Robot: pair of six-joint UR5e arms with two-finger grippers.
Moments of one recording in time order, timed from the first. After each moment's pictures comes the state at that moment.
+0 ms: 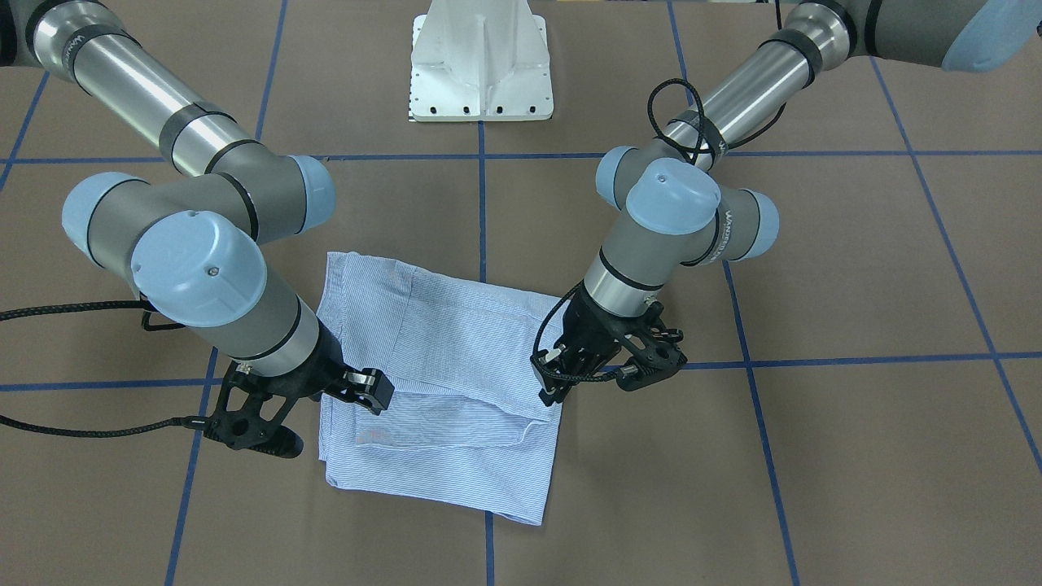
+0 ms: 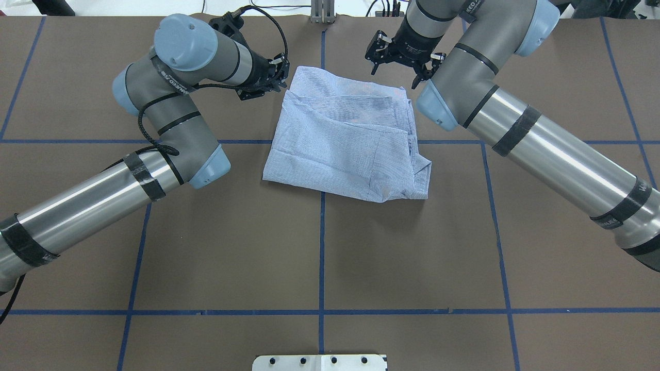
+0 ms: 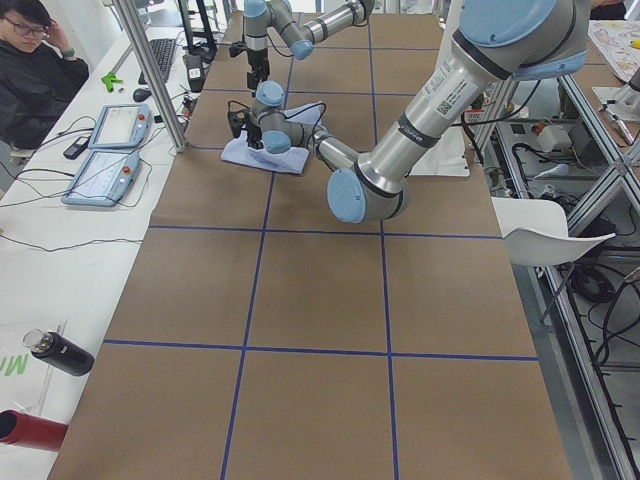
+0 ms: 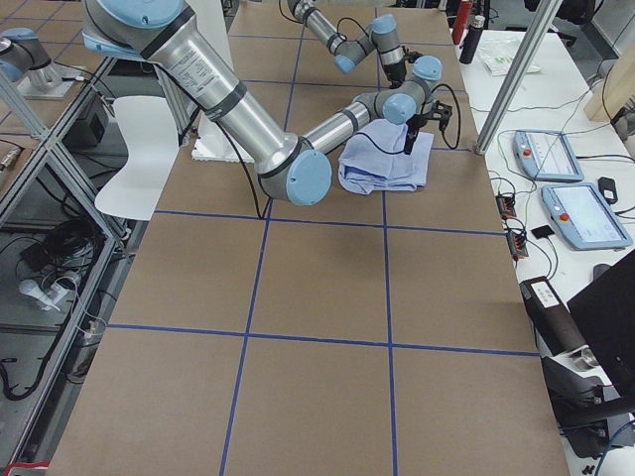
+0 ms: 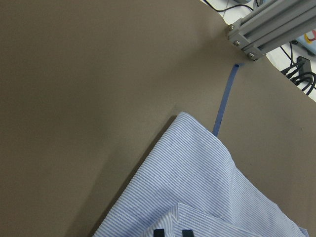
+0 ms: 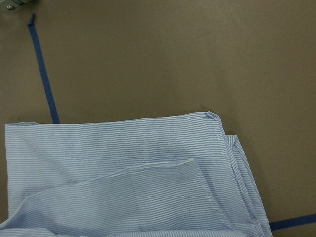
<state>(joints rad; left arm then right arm) -0.78 -2.39 -1.20 -2.31 -1.87 -1.66 0.91 -0.72 1.27 -1.37 2.20 1.22</state>
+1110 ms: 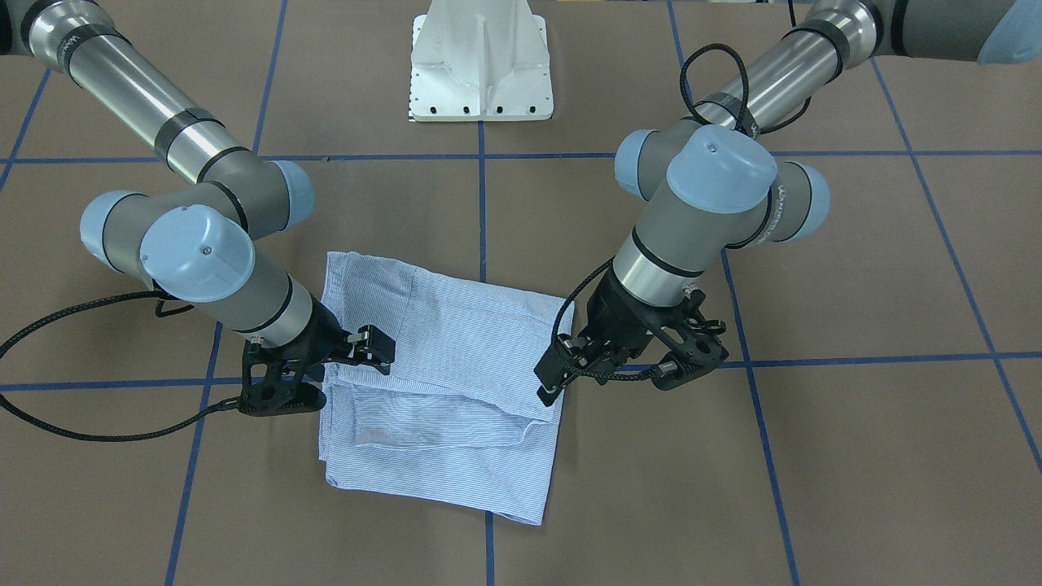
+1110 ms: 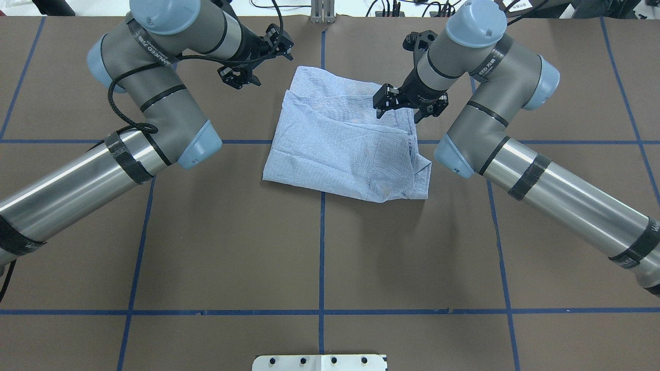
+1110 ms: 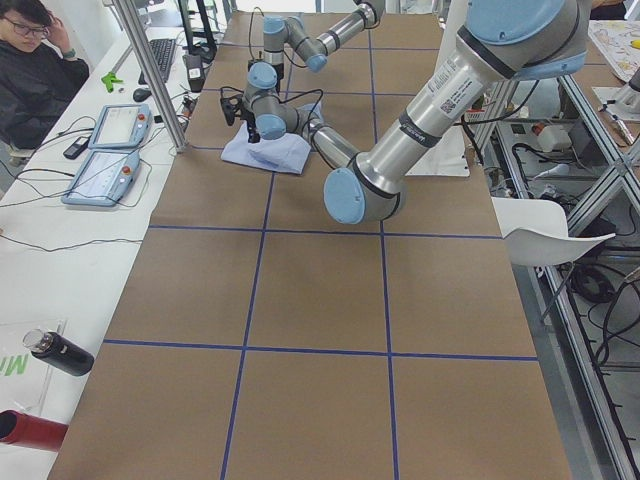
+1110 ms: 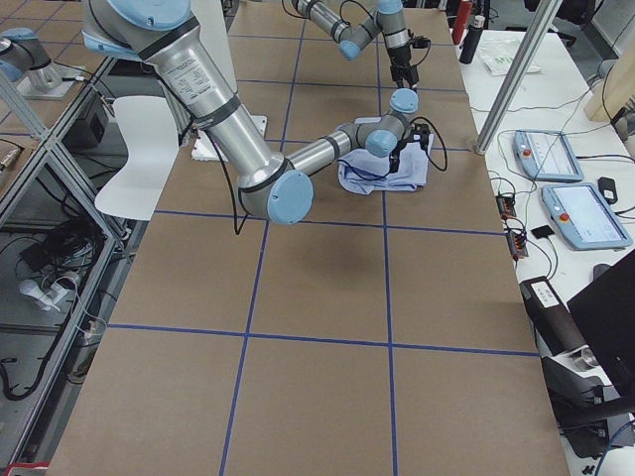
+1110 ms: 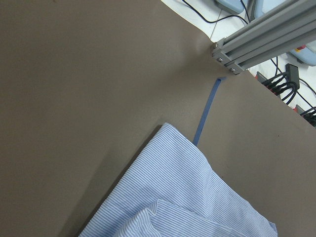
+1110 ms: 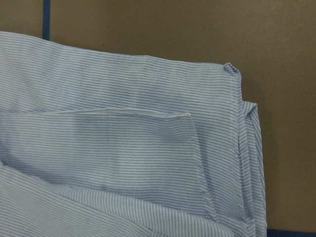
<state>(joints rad) -0.83 -2.39 -1.31 -2.19 -1.96 -1.65 0.83 -0.87 1.27 -1.13 2.18 1.05</state>
